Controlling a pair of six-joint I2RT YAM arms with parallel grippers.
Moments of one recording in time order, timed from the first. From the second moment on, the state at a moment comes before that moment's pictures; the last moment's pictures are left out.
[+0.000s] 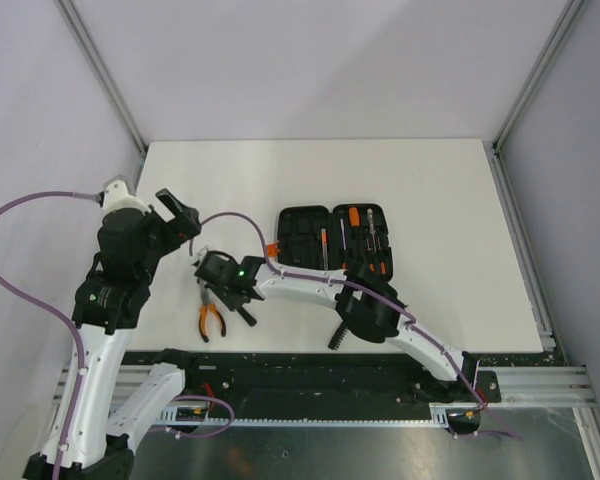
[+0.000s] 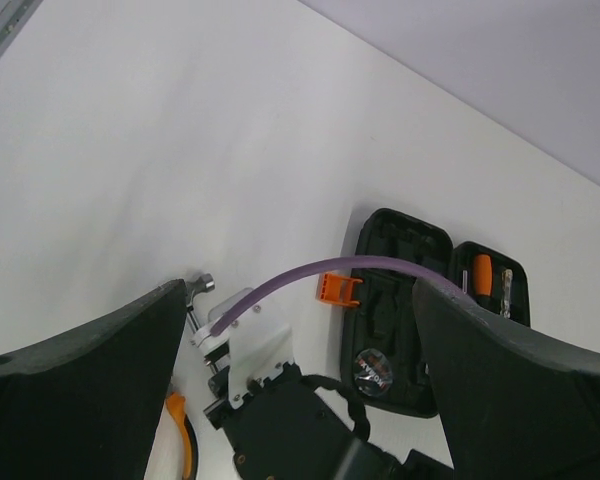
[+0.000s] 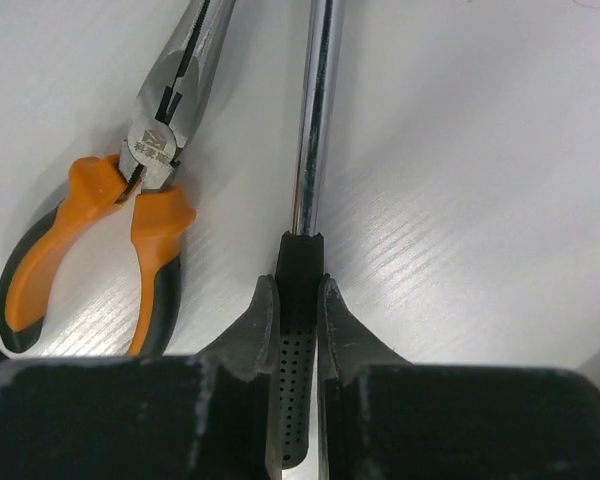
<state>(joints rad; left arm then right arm) -0.18 0.74 1.10 -0.73 -0.25 -0.55 1.23 2.45 2.11 -0.68 0.18 0.30</state>
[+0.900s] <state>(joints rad) -0.18 0.98 1.22 -0.71 0.00 -0.53 0.59 1.90 1.40 0.09 -0.79 0.82</state>
